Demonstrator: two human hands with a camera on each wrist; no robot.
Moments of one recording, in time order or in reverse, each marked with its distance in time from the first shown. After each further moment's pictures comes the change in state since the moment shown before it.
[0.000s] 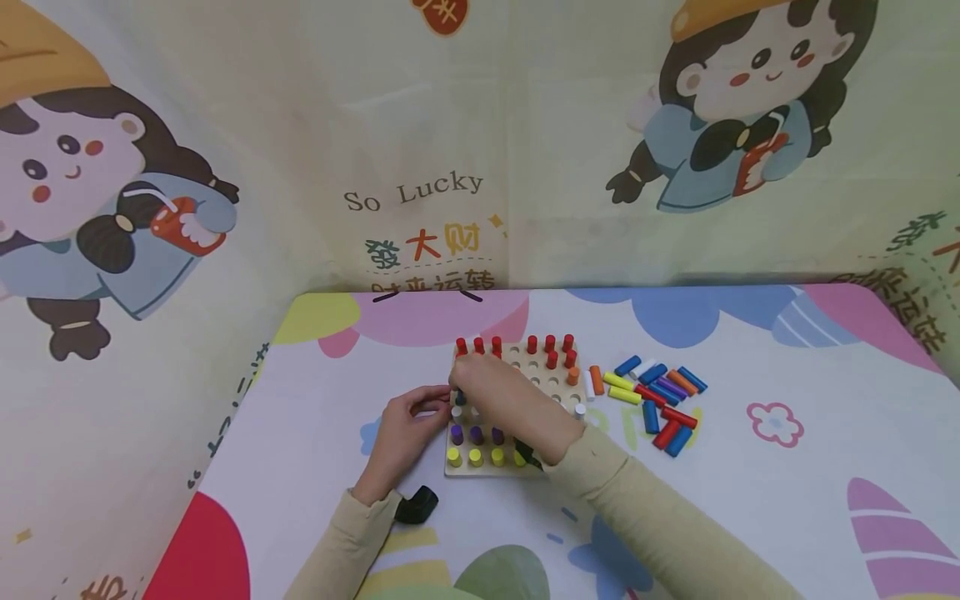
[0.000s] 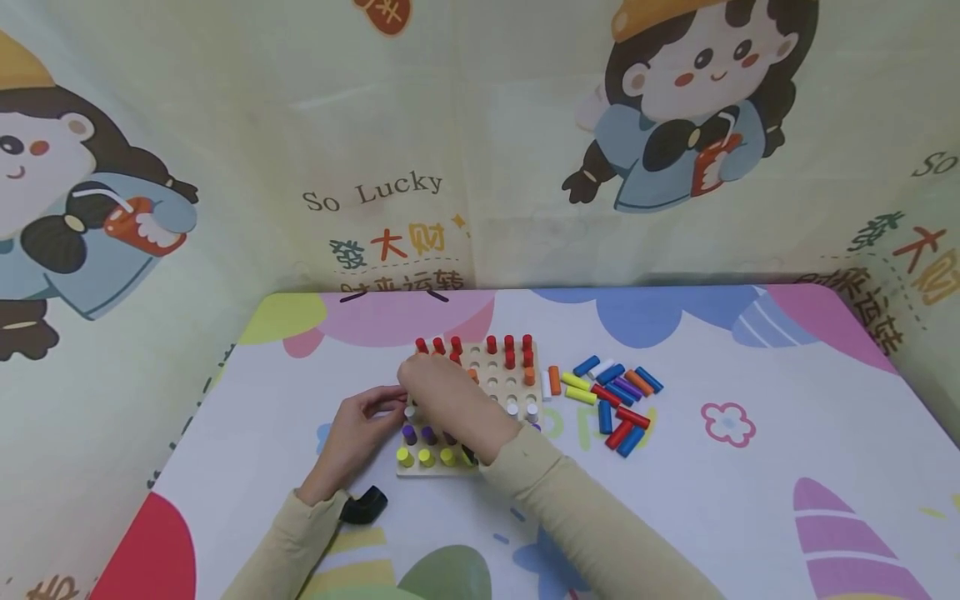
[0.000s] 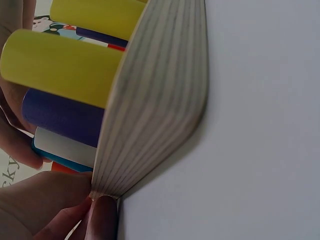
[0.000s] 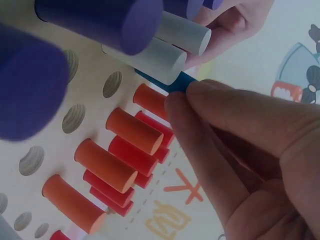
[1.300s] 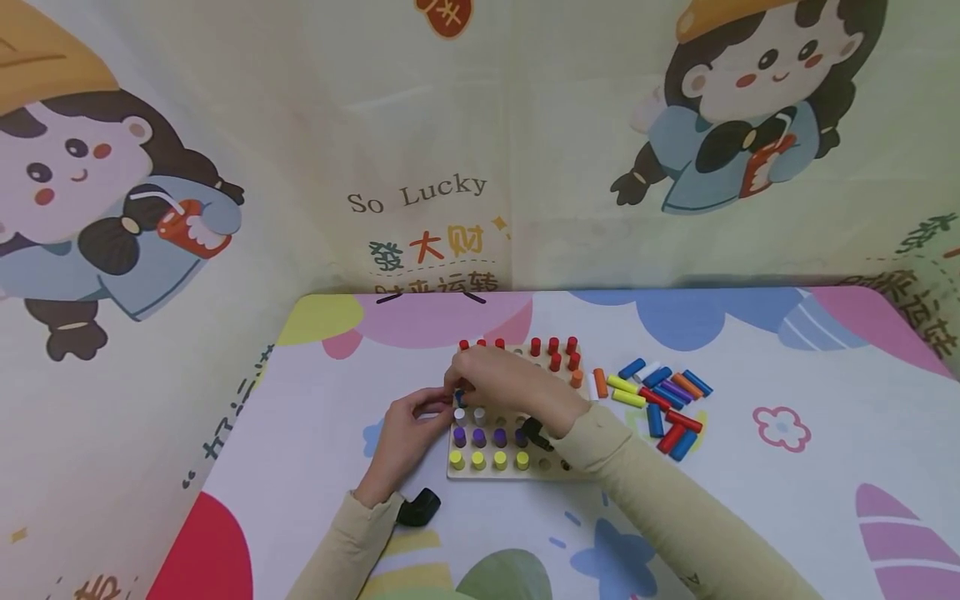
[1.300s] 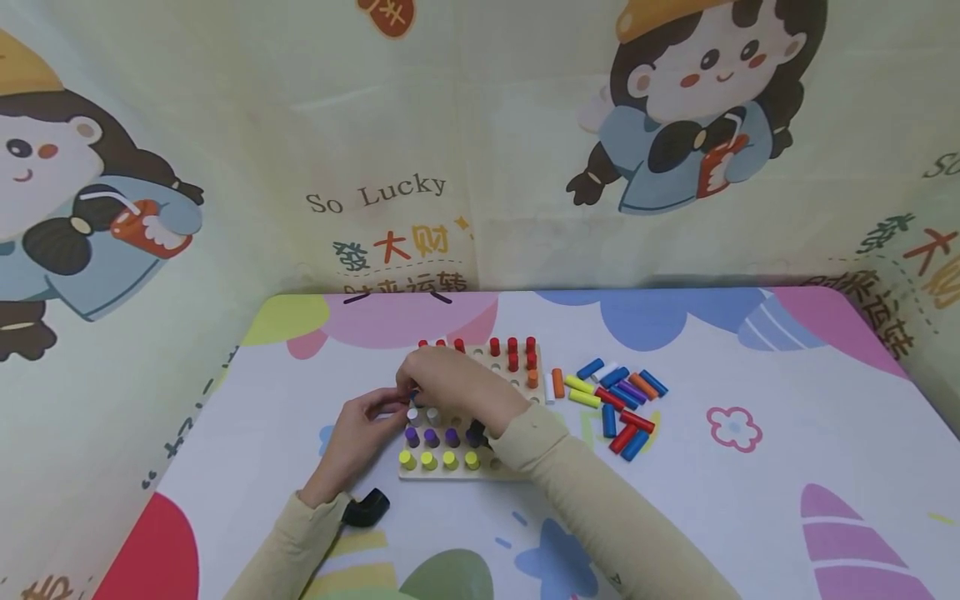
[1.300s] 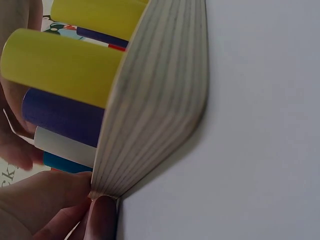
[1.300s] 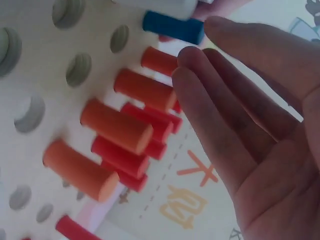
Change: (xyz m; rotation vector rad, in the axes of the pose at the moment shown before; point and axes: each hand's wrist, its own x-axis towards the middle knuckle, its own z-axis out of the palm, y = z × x) left_hand 0.002 -0.005 0.000 0.055 0.007 0.003; right_hand 0.017 0.027 -0.003 0.140 -0.097 -0.171
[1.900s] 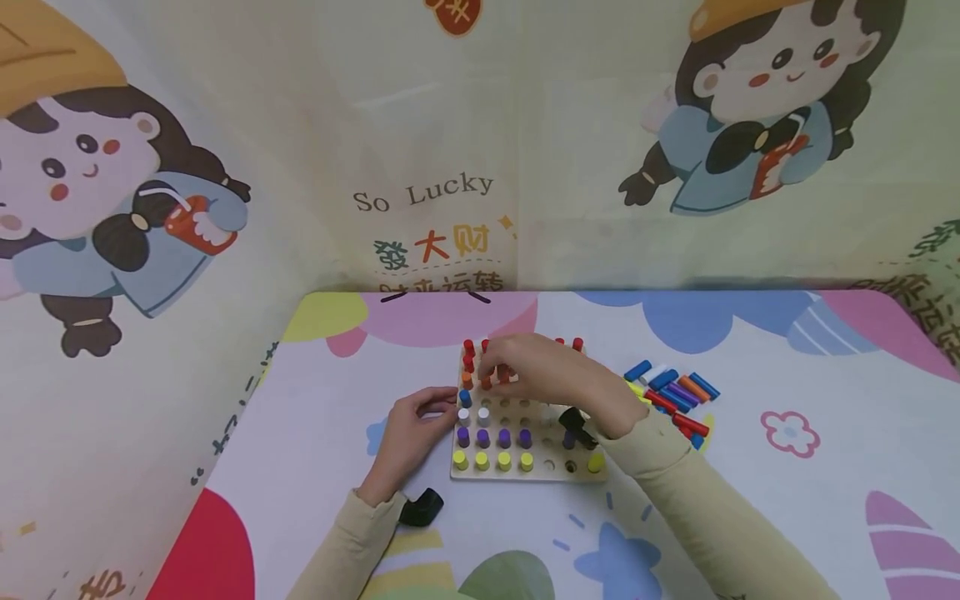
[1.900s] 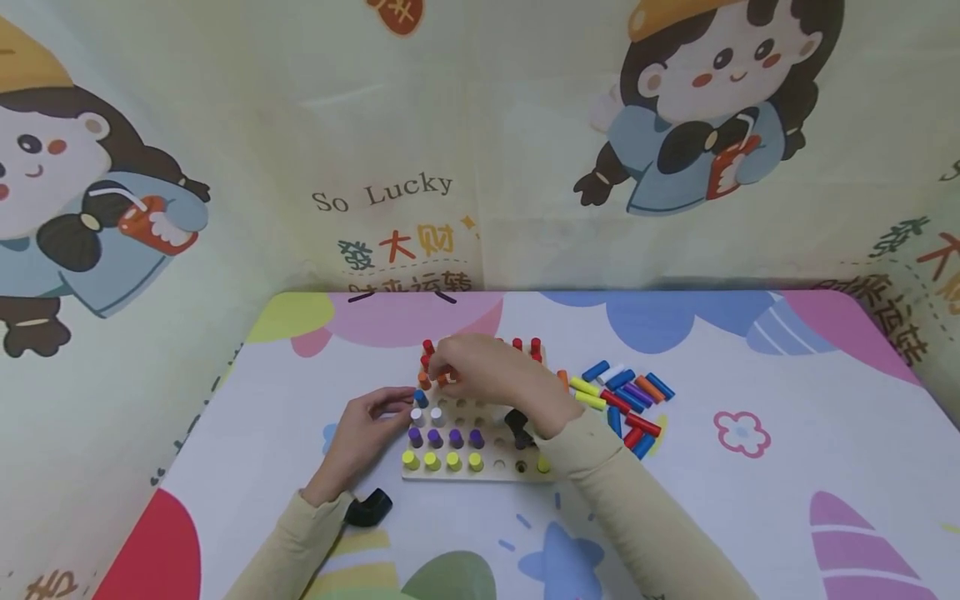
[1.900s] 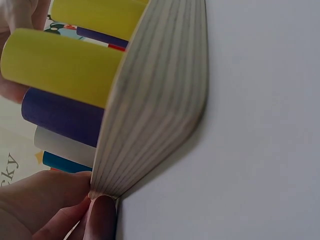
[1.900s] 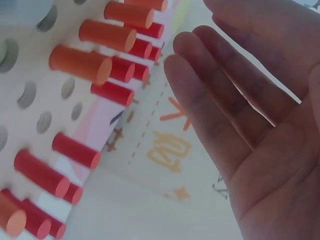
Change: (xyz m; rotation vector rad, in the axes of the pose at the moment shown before) left_hand 0.000 0.004 0.001 0.002 -0.002 -0.064; right_hand -0.037 0.015 -0.026 0.037 0.096 -0.061
